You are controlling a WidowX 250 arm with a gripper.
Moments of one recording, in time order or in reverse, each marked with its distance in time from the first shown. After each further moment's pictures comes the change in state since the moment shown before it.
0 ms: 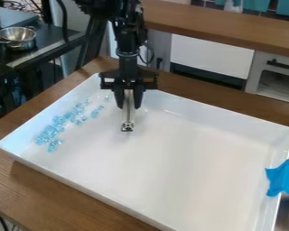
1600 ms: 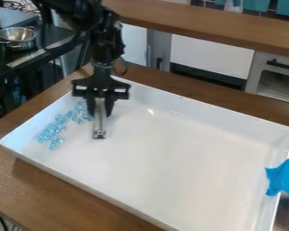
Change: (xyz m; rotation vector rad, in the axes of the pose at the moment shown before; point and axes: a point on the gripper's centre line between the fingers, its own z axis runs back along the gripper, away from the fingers) arm -0.016 0.073 -0.020 0.207 0.035 0.119
